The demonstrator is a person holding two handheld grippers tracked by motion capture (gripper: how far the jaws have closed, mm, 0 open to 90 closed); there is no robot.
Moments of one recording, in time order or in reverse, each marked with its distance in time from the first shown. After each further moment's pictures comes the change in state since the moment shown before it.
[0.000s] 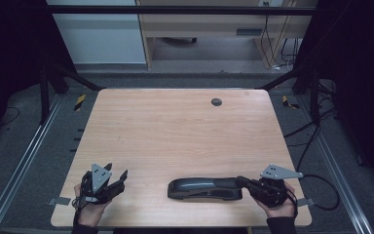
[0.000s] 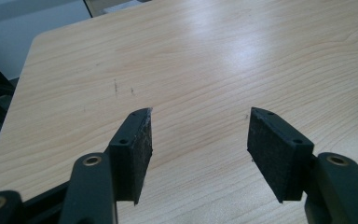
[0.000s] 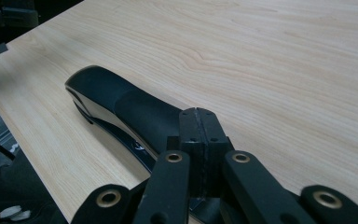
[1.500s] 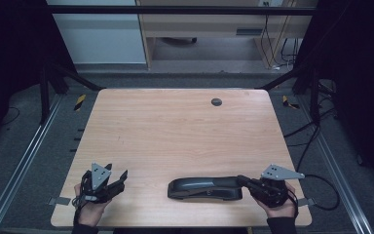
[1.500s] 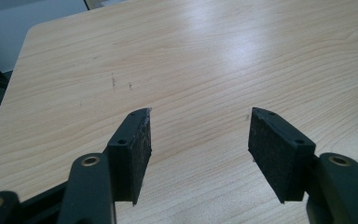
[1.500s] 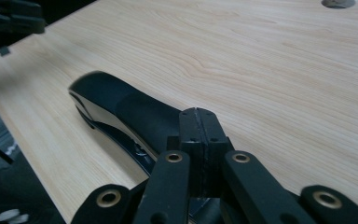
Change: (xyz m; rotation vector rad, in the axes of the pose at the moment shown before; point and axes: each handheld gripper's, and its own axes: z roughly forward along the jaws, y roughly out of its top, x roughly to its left) left arm 0.002 -0.001 0.003 0.014 -0.012 -0.021; right arm 0.004 0.005 -0.004 -0.021 -0.015 -0.032
